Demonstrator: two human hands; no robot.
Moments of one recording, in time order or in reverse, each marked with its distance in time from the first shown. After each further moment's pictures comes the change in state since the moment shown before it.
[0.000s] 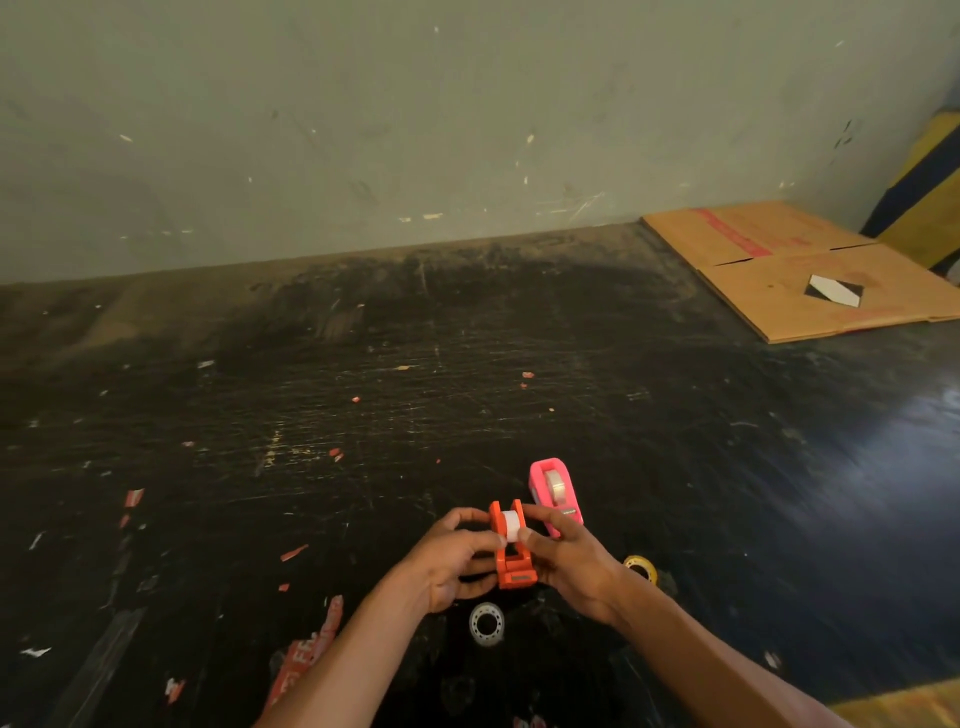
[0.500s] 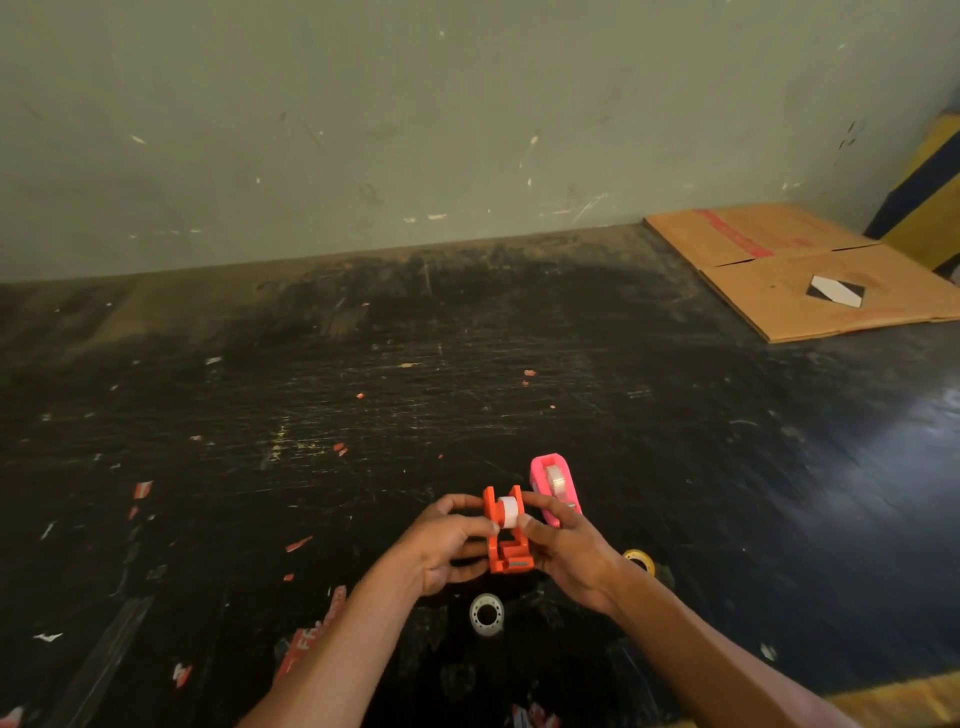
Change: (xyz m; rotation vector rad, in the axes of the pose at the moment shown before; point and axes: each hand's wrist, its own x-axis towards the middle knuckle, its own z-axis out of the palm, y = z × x) left_hand -0.015 0.008 -0.003 -0.012 0.035 0.064; right_hand -0.006 -0.004 0.005 0.086 -0.020 0.001
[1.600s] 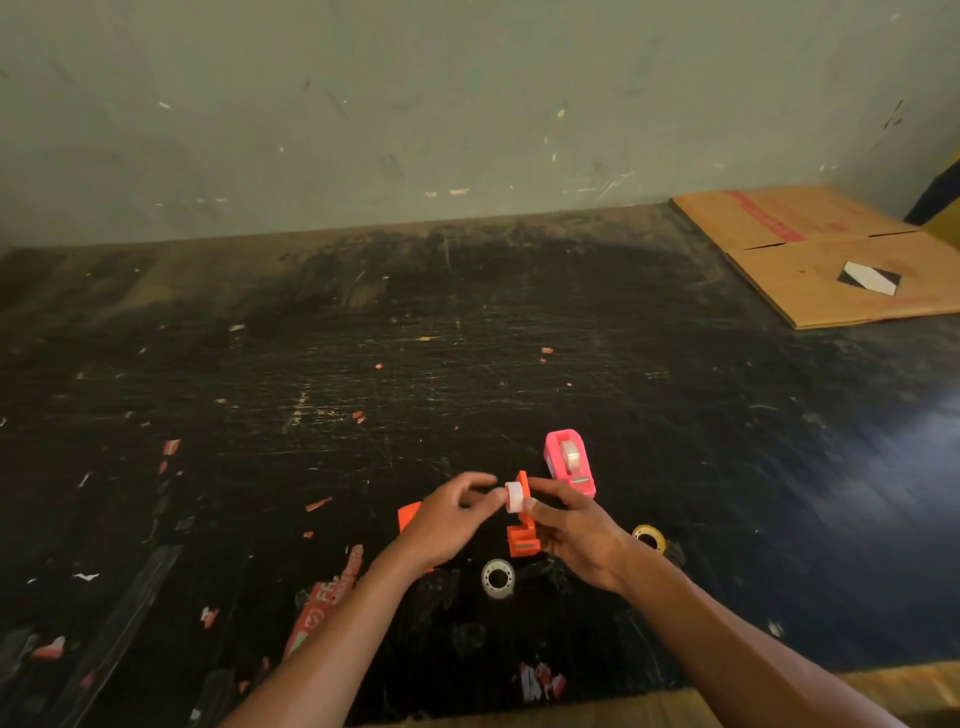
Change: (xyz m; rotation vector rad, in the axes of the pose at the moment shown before) left_hand -0.012 -0.023 -0.018 0.655 0.066 0.361; right_hand -0.001 0.010 0.000 -0.080 -0.007 0.061
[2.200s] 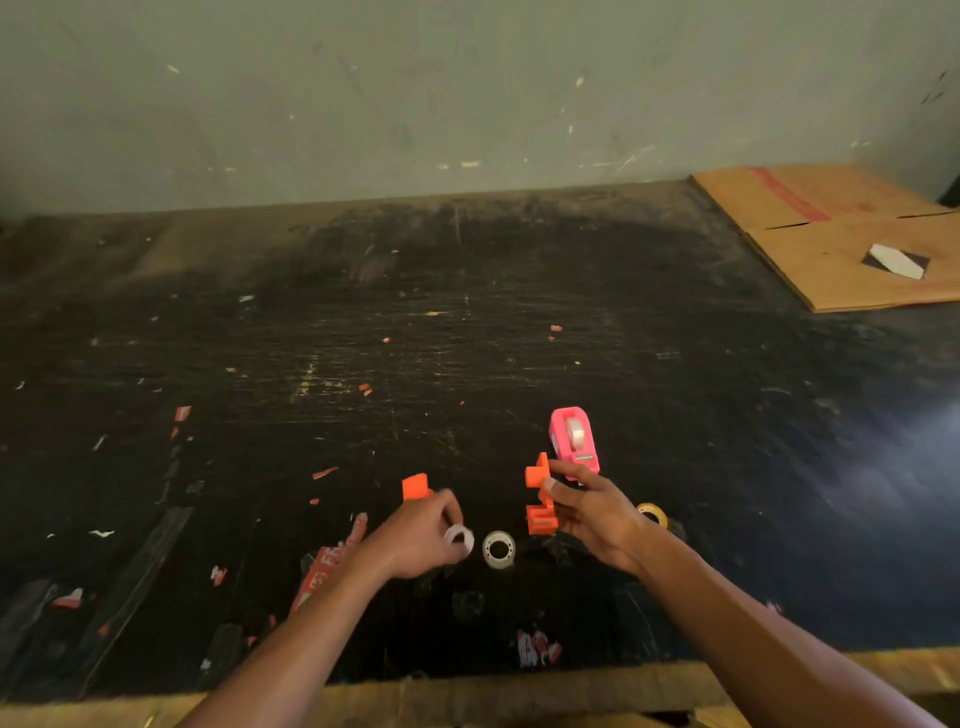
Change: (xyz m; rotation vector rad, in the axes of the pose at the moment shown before) left_hand -0.030 -0.027 -0.013 0.417 -0.133 -0.079; right_hand 0.002 0.006 -0.018 -0.004 0.052 -0.006
